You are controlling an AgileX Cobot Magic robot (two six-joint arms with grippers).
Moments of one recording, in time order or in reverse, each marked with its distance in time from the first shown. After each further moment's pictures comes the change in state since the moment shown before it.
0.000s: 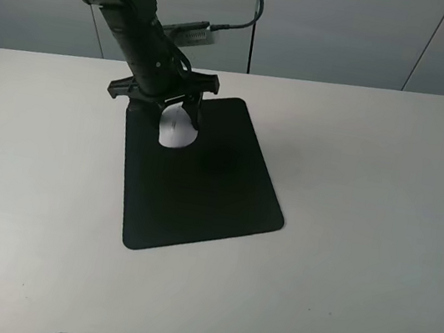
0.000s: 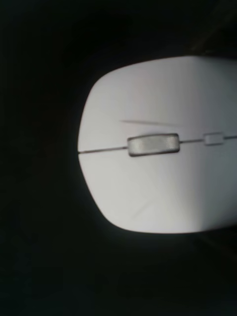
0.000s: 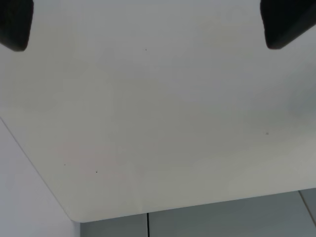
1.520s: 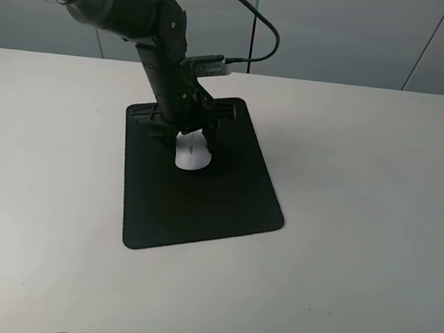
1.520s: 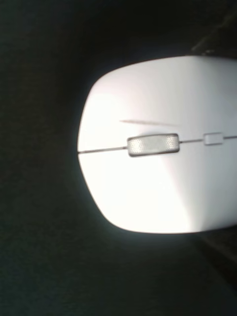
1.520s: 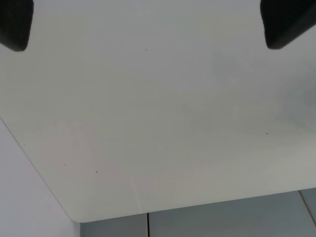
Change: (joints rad) left arm -0.060 0.129 -0.048 0.039 -0.054 -0.150; right arm 0.000 0.000 0.000 0.000 0.000 0.000
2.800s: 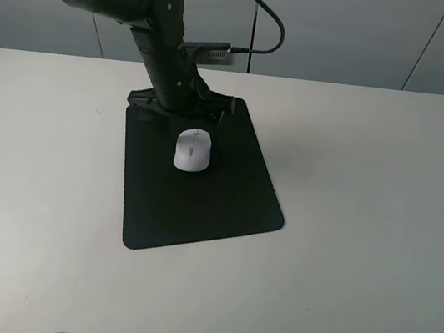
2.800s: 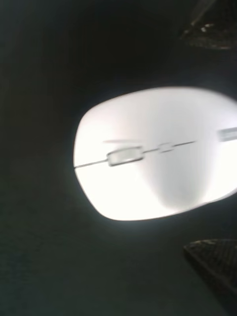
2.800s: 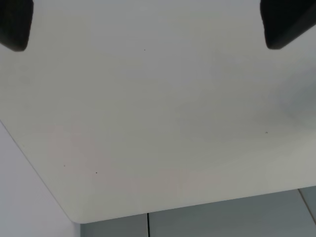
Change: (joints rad) left arm 0.000 -0.075 -0.009 0.037 0.055 0.139; right arm 0.000 0.000 0.000 0.000 0.000 0.011
